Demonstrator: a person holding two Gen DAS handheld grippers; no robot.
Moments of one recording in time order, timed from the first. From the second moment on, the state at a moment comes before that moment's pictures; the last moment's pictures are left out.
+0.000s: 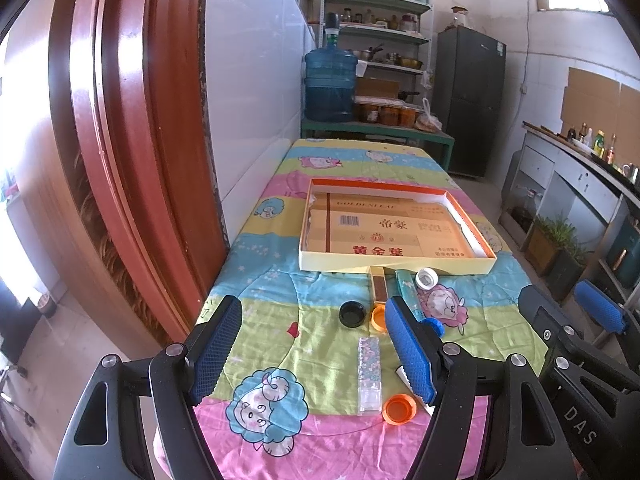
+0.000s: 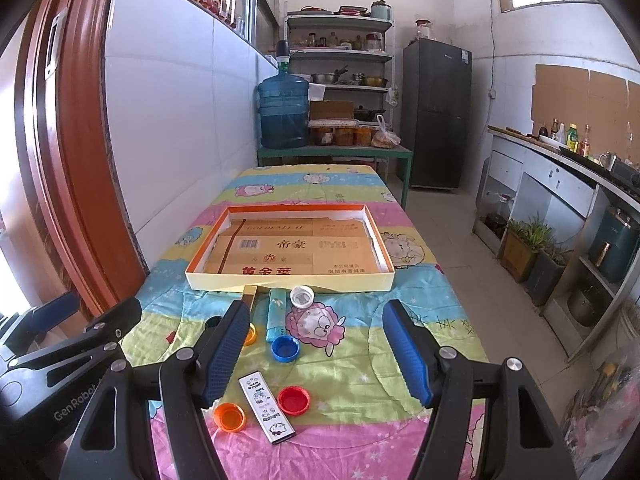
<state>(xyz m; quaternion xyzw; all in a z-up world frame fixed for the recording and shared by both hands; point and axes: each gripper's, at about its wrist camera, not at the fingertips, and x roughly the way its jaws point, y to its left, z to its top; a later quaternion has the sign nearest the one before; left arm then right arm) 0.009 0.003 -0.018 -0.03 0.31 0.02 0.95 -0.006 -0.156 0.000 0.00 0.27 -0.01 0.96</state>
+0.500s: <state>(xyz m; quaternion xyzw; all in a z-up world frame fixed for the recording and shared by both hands) 0.010 0.003 -0.021 -0.03 0.31 0.02 0.95 -0.004 -0.155 -0.003 0.01 0.28 -0.01 0.96</state>
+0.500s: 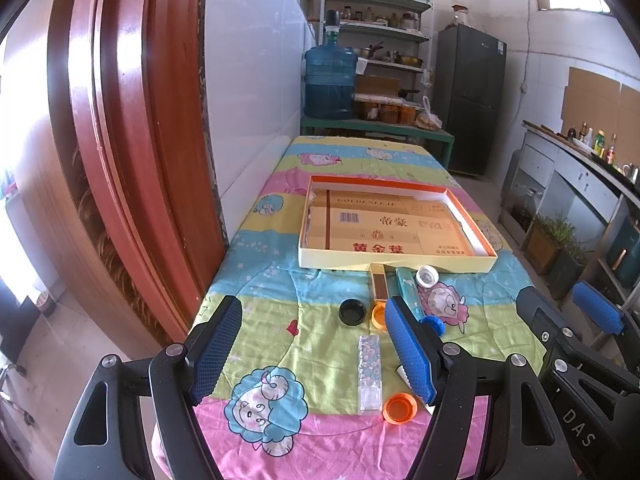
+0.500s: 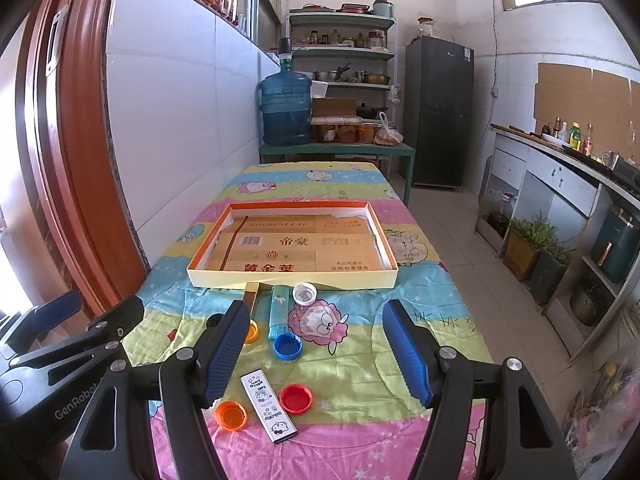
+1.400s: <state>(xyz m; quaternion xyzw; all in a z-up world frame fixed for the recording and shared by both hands) 0.014 0.001 -0.027 -0.02 0.32 0.02 0.95 -0.003 -0.157 -0.009 0.00 0.28 -0.01 0.96</state>
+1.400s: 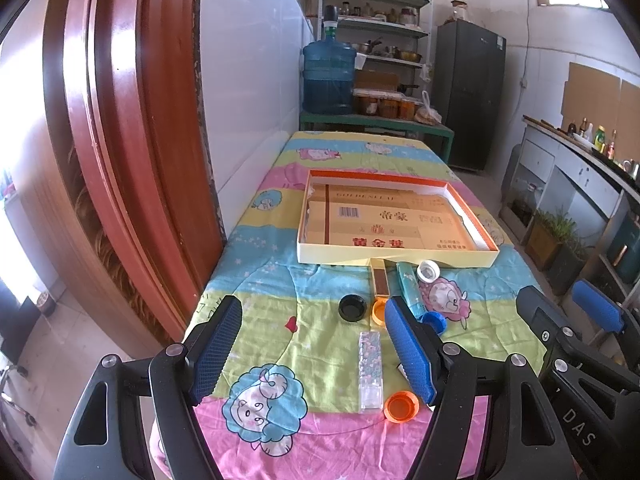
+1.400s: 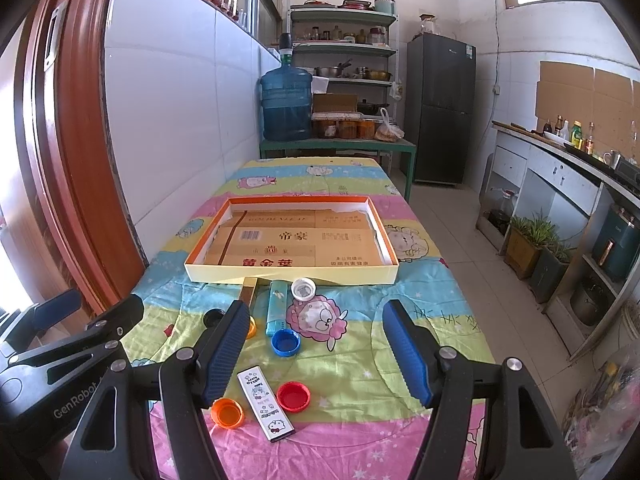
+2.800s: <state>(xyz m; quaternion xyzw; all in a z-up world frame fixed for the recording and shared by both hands) 0.063 -0.022 -0.124 -0.03 0.44 -0.06 0.90 0.013 -0.182 -0.098 0.02 0.39 0.05 0.92</state>
